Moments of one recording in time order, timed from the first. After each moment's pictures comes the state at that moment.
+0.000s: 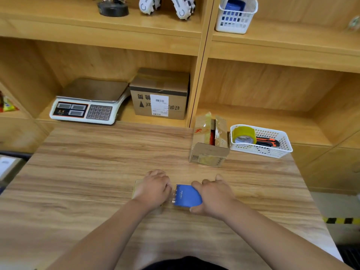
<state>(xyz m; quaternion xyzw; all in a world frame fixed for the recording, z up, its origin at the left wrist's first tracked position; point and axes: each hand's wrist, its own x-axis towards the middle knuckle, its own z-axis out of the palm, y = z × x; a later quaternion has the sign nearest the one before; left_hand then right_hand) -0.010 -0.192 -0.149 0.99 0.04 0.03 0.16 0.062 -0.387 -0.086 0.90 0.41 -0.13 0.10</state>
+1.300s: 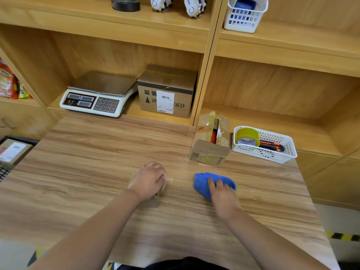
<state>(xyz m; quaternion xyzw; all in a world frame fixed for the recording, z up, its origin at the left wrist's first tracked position) -0.016 -0.195 -0.142 0.96 0.09 0.04 0.25 0.086 -0.434 -0.150 0.92 0.33 -0.14 0.16</state>
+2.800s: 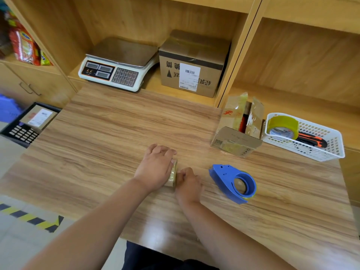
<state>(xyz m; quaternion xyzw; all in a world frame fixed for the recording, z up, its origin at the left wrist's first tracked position) -0.026 -0.178 -0.154 0.98 0.13 0.04 0.14 0.013 -0.298 -0.175 0.92 0.11 -0.23 -0.30</state>
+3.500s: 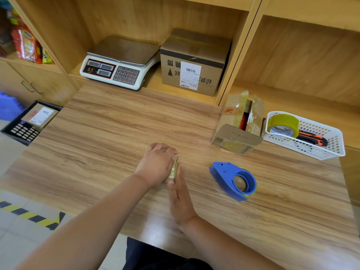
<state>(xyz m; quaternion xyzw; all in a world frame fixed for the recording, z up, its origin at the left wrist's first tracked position) -0.025 -0.179 -0.154 0.98 0.14 0.06 0.16 -0.024 -0.320 -0.177 0.77 0.27 -0.33 -0.49</state>
